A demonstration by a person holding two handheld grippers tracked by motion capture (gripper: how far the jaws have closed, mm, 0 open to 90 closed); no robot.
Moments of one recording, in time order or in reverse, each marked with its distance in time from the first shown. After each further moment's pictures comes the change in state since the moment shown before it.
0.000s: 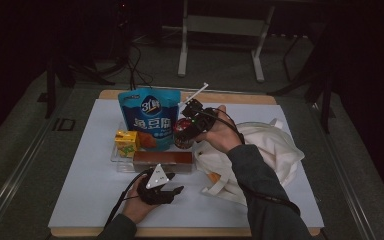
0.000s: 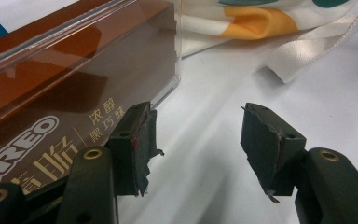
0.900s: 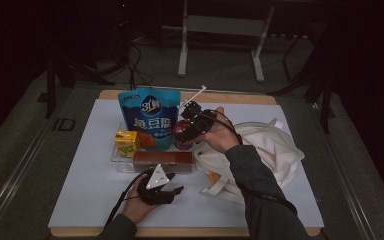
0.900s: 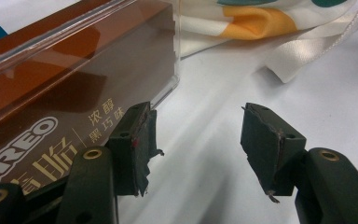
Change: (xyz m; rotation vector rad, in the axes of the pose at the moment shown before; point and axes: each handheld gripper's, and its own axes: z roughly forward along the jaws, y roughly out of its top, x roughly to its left) left arm 0.000 0.000 0.000 -0.002 0.002 0.007; right arm -0.004 -0.003 0.015 0.014 0.003 -0.006
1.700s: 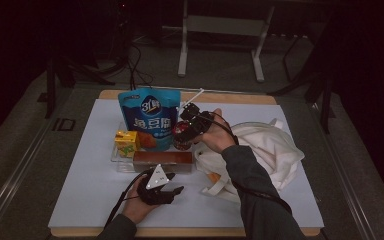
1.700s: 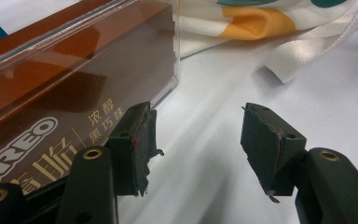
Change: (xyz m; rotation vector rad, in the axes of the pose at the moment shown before) left arm 0.000 0.000 0.000 -0.001 -0.001 0.001; right arm -0.007 -0.003 0.020 -0.004 -0.002 0.013
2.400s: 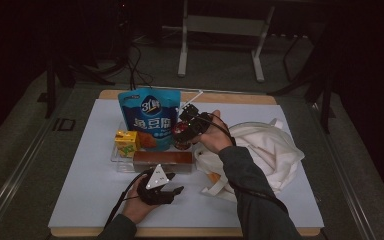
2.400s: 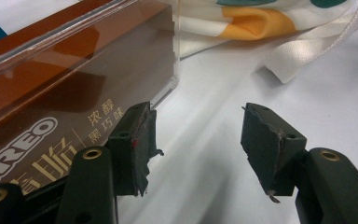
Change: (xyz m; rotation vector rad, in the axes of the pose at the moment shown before) left arm 0.000 0.000 0.000 -0.002 0.000 0.001; right arm -0.003 -0.002 0.013 -0.001 -0.020 0.019
